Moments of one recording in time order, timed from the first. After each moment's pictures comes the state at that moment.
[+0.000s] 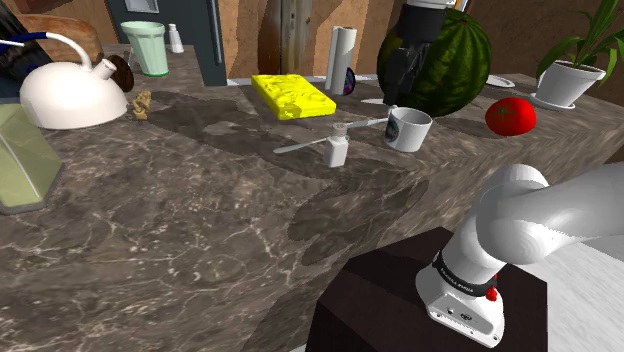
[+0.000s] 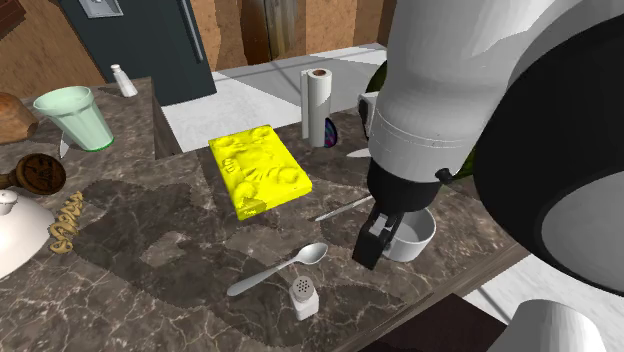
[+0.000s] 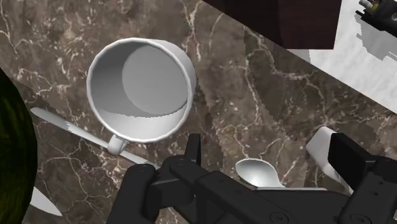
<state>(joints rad) 0.02 -0.81 0.01 -2.28 -0.01 1.47 -0.01</state>
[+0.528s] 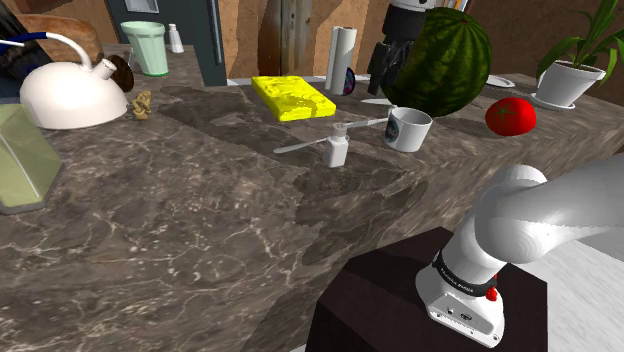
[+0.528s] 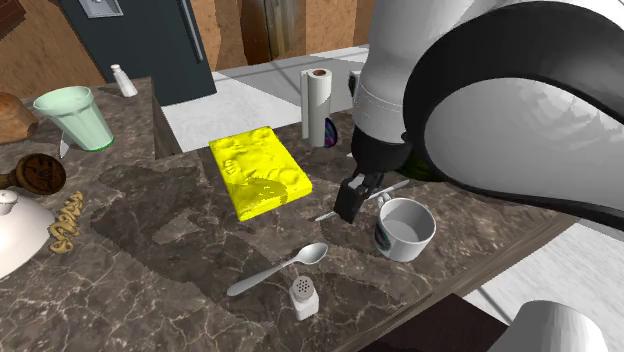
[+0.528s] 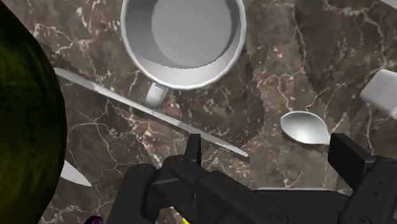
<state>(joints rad) -0.02 -0.70 -0.06 -2.26 -0.05 1.63 -0.05</state>
